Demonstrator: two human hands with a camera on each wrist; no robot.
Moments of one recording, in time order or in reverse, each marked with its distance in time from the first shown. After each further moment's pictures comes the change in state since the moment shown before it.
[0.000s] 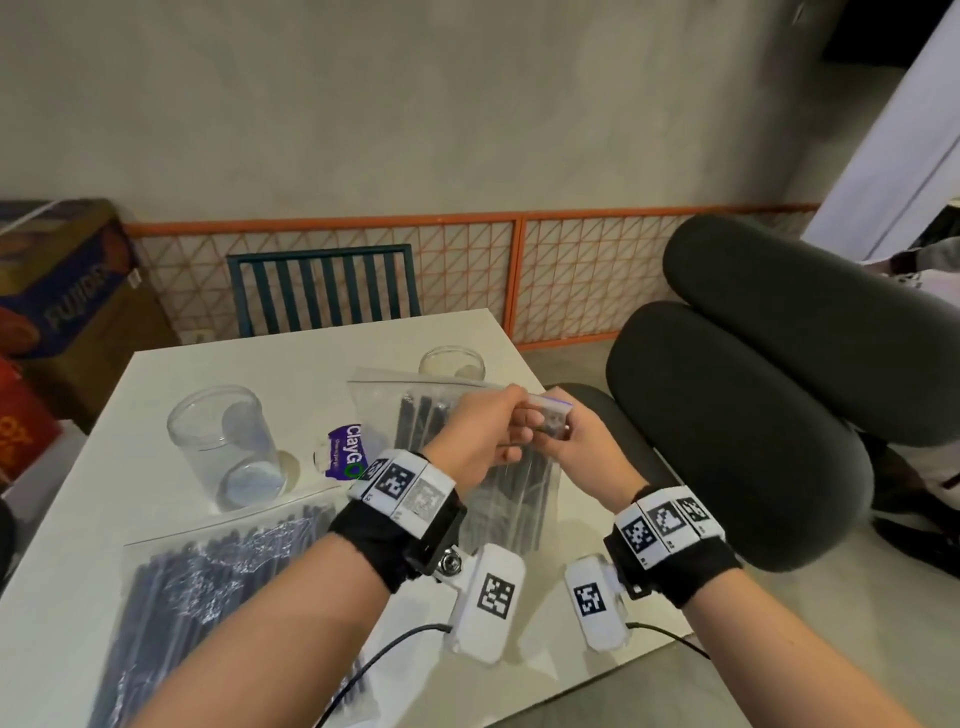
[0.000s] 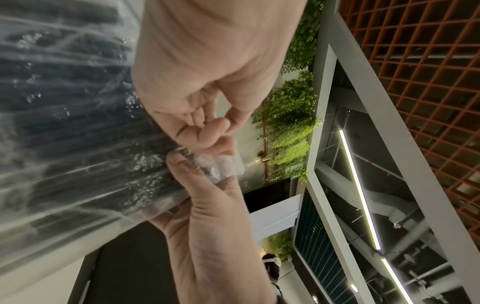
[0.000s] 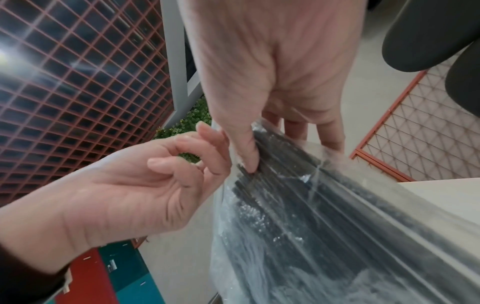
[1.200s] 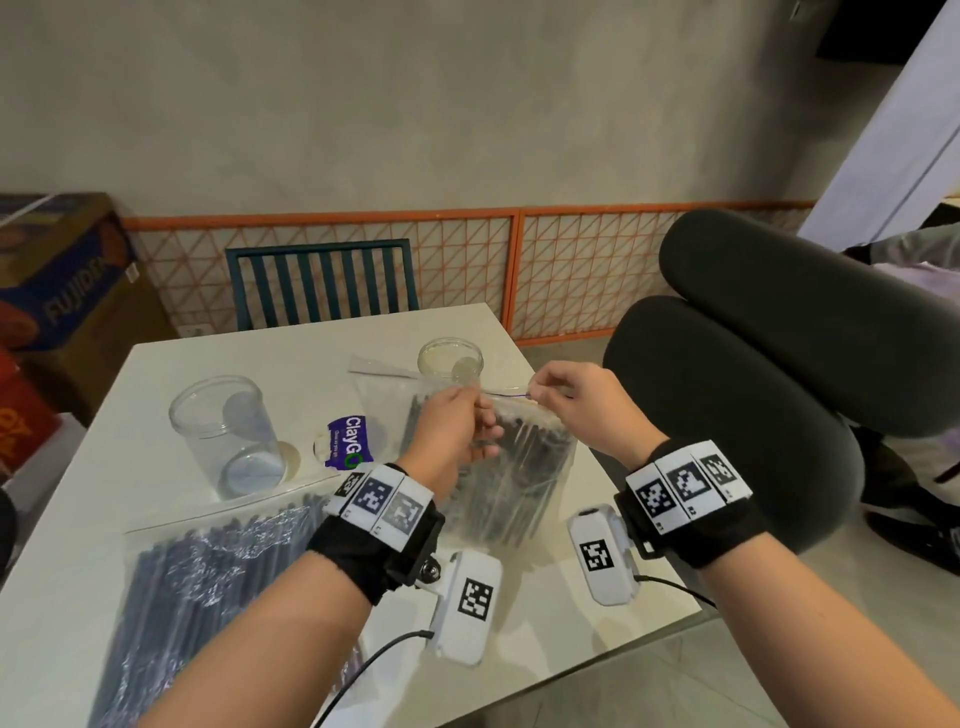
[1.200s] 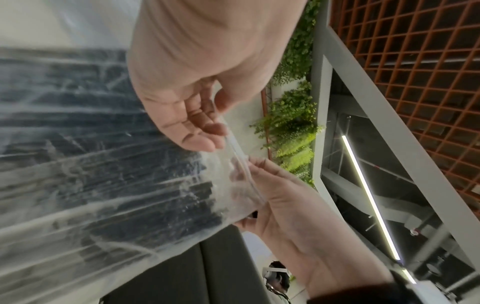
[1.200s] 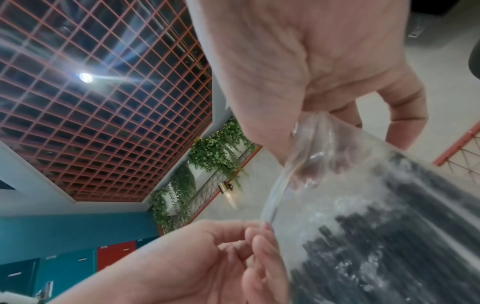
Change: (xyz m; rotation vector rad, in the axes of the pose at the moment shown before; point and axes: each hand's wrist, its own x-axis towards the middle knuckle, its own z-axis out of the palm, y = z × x) left_hand -0.008 -0.014 -0.020 -0.040 0.167 0.079; right_hand 0.003 -0.050 -0.014 -0.496 0.021 0.038
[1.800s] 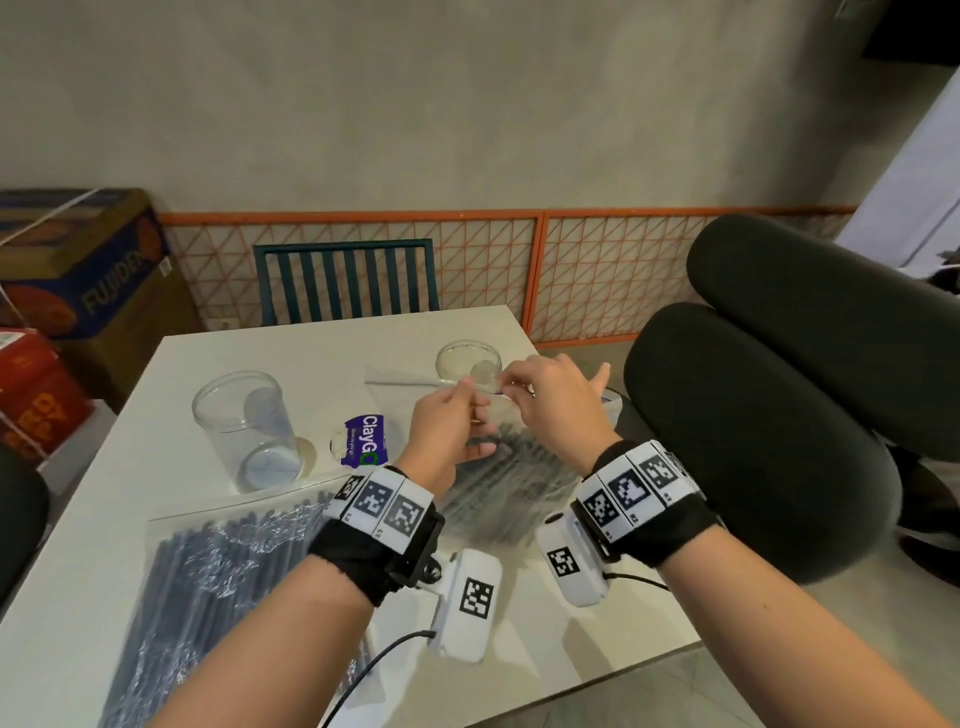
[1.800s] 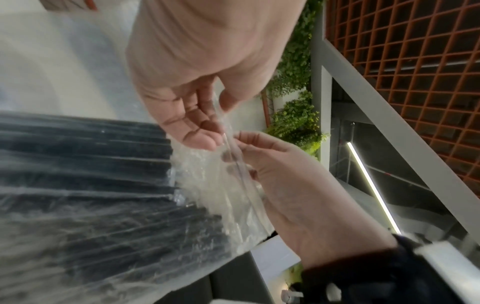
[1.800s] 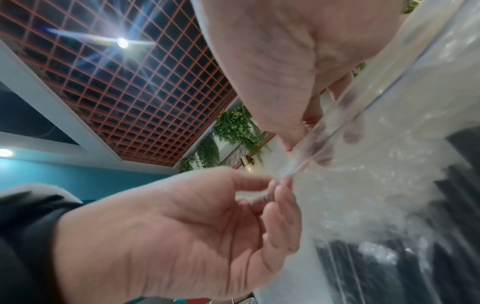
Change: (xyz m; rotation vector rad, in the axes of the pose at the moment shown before) left_hand 0.003 0.005 -0.013 -0.022 0.079 0.052; right_hand 0.020 -0.029 0.035 -0.337 0.042 -0.020
